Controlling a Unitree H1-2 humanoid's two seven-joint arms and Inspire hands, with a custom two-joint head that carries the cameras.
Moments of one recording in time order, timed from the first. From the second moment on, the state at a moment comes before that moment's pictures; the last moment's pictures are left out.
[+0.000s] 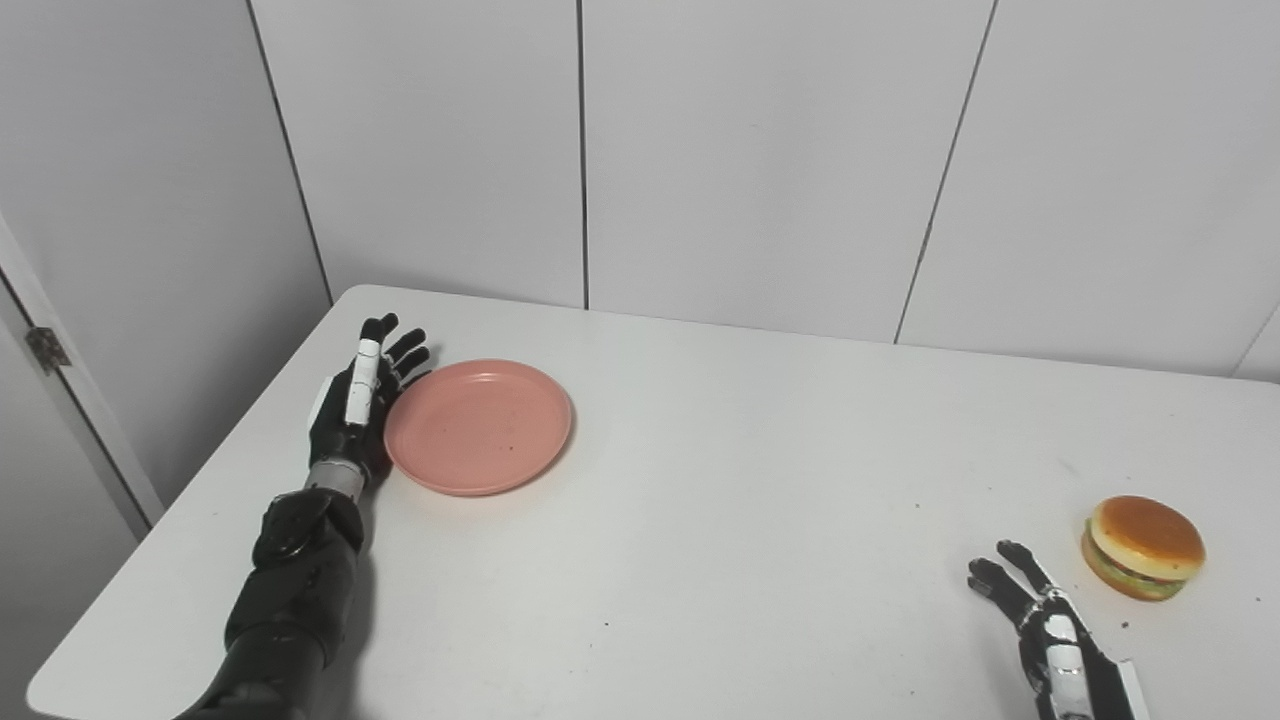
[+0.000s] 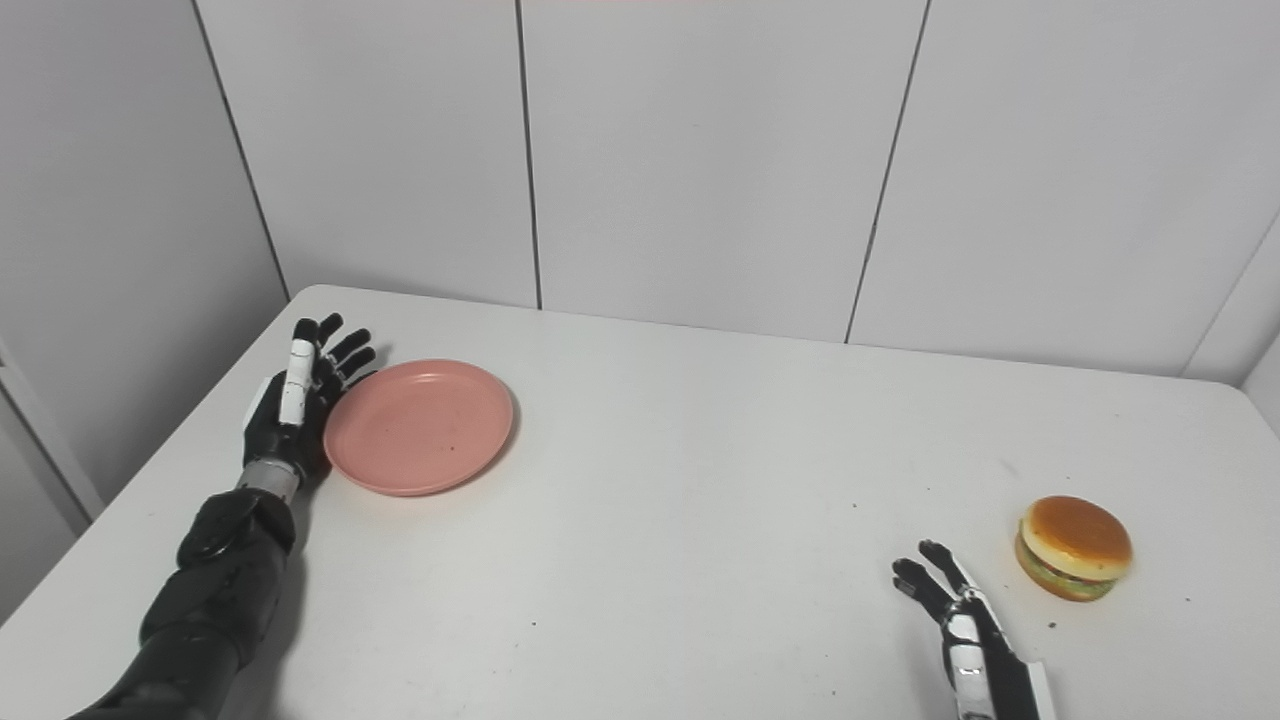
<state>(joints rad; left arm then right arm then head) -0.60 0.31 0.31 0.95 -0.38 -0.30 -0.24 0.09 -0.08 -0.02 -0.06 0.07 -0.15 0.09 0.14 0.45</state>
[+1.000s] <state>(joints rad) -0.50 0.18 0.22 0.68 -0.32 -0.18 -0.19 0.09 -0.08 -0.01 -0.08 0.05 -0.11 0.08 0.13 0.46</state>
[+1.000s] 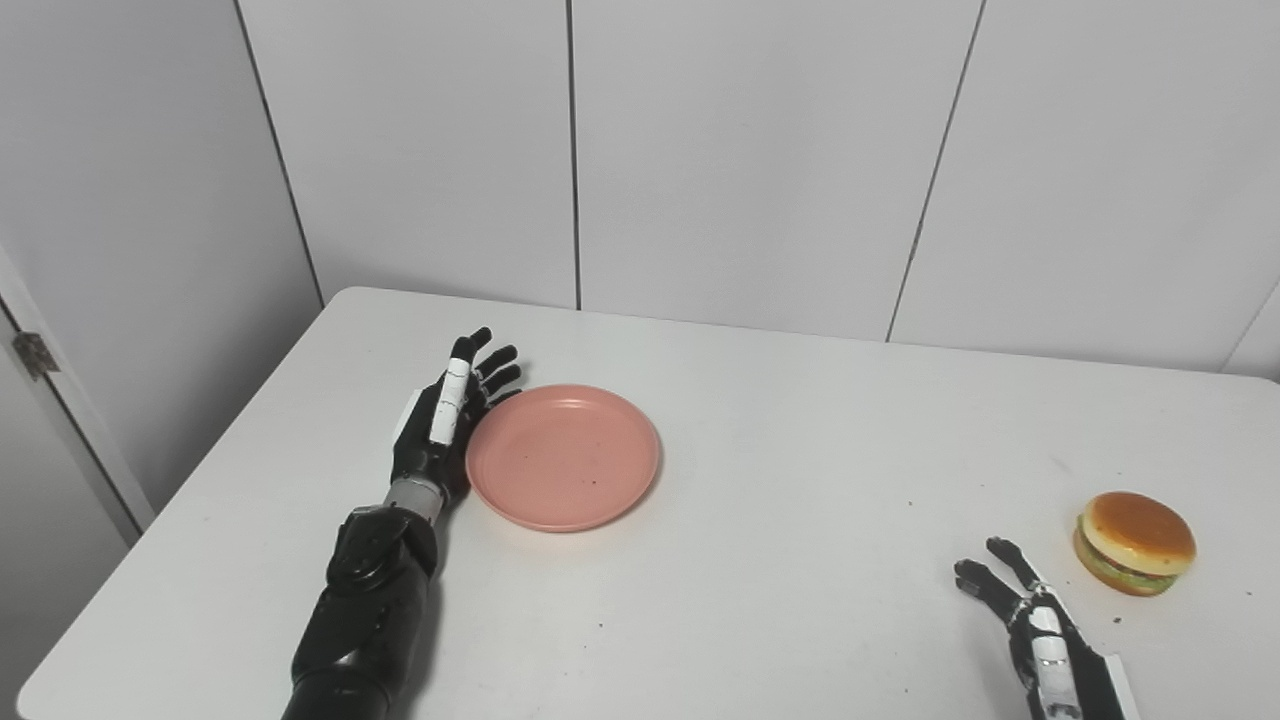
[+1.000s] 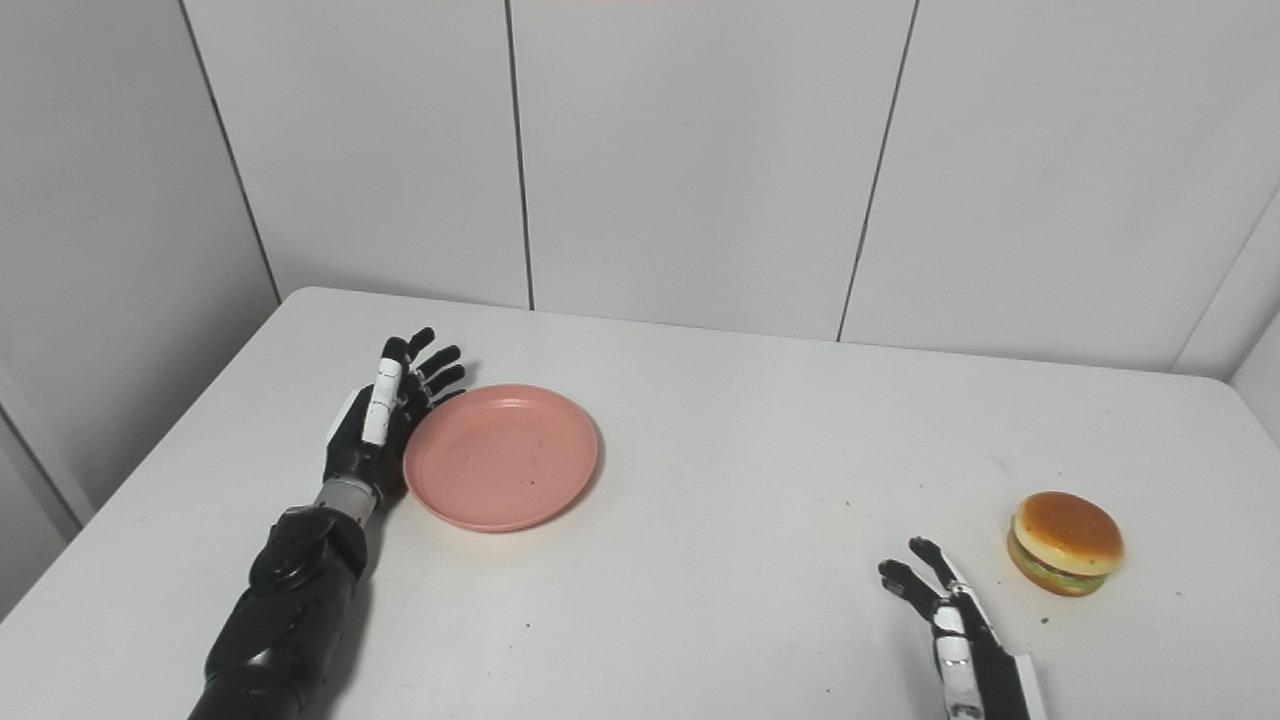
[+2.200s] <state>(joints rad) -0.42 0.01 0.16 0.48 -0.24 -0.11 -0.08 0.09 -0.07 0.03 -0.12 0.02 -0.05 0.06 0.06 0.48</state>
